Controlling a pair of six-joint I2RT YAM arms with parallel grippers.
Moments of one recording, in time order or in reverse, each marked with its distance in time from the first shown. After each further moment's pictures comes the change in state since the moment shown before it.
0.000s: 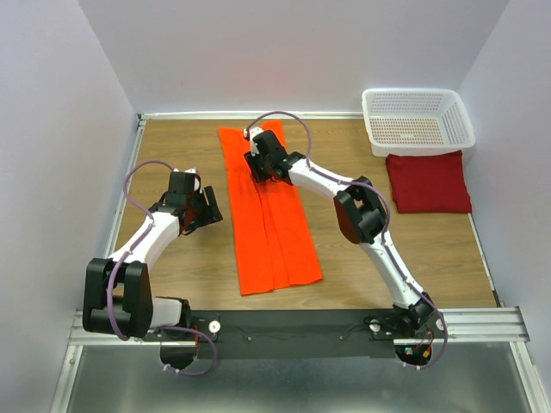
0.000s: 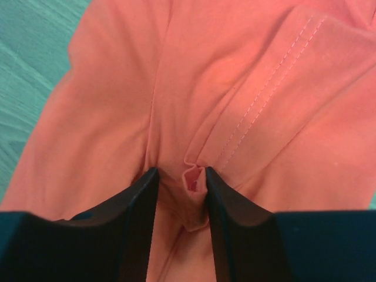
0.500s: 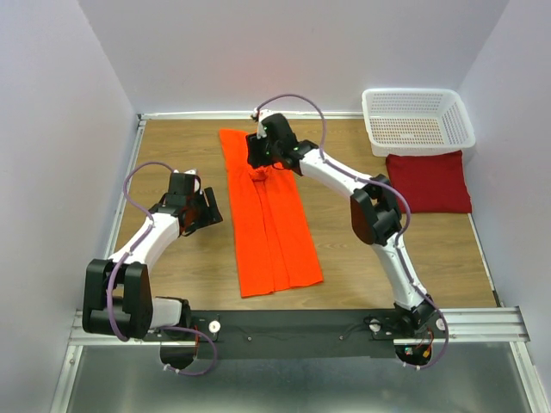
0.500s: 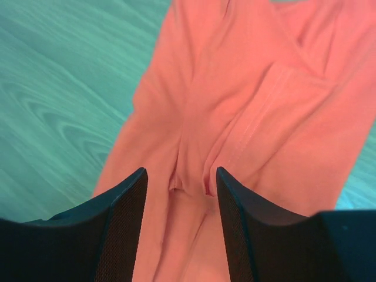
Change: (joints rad) left arm 0.000 -0.004 -0.013 0.000 0.001 0.000; right arm -0.019 -0.140 -0.069 0.031 -0.059 0.124
